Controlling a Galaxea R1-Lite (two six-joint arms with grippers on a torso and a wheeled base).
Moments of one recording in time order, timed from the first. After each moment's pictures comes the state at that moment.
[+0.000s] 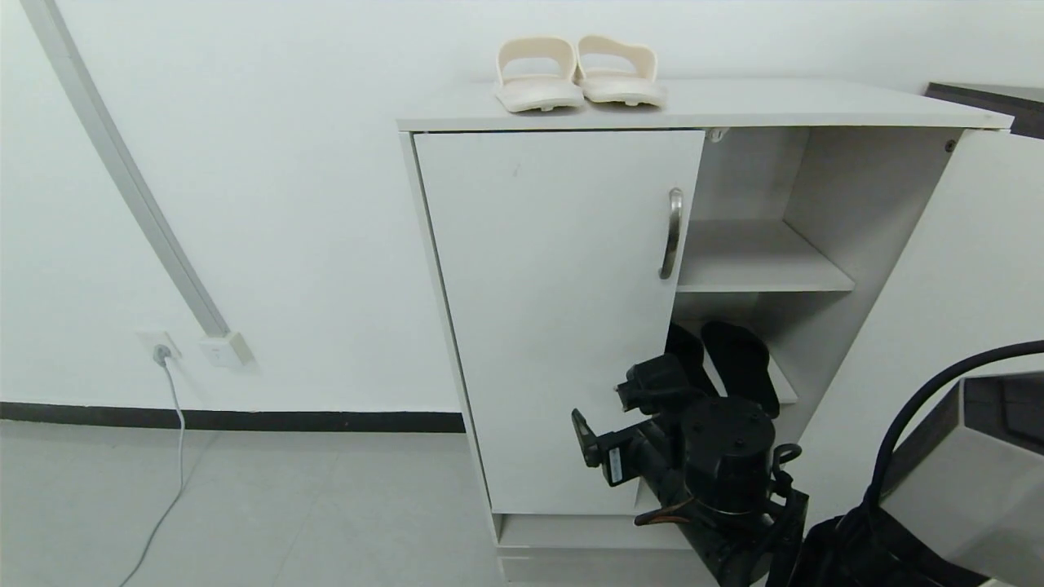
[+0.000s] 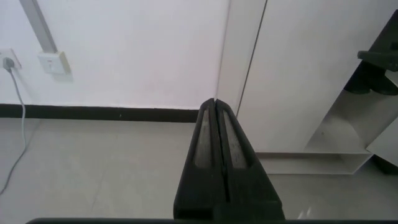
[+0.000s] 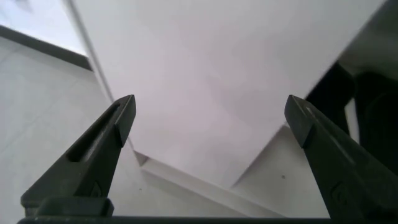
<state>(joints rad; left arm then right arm) 0.00 0.00 0.00 0.00 -0.01 -0.07 0.86 2.07 -0.69 -1.28 -0.51 -0.02</state>
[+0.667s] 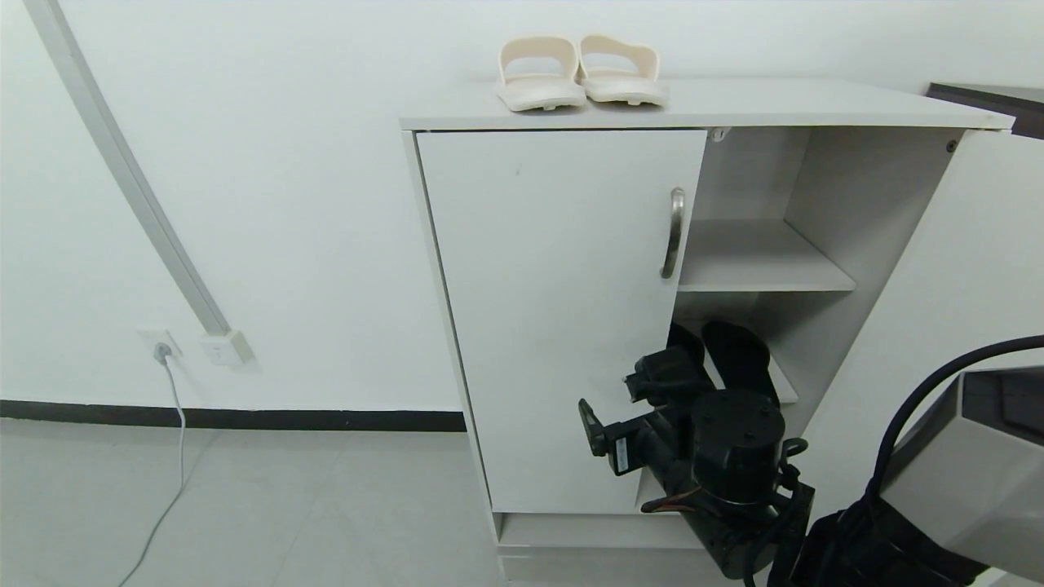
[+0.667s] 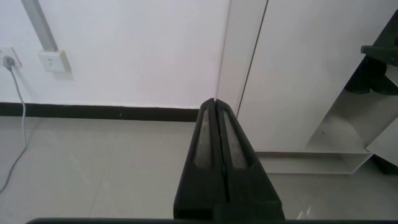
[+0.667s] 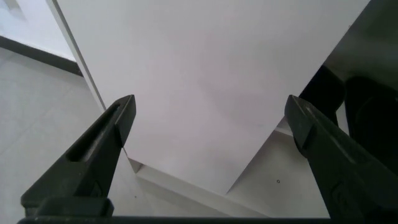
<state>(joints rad) 0.00 0.00 0.00 0.00 -0.01 -0.07 0.84 2.07 -0.68 -1.31 -0.51 -0.03</state>
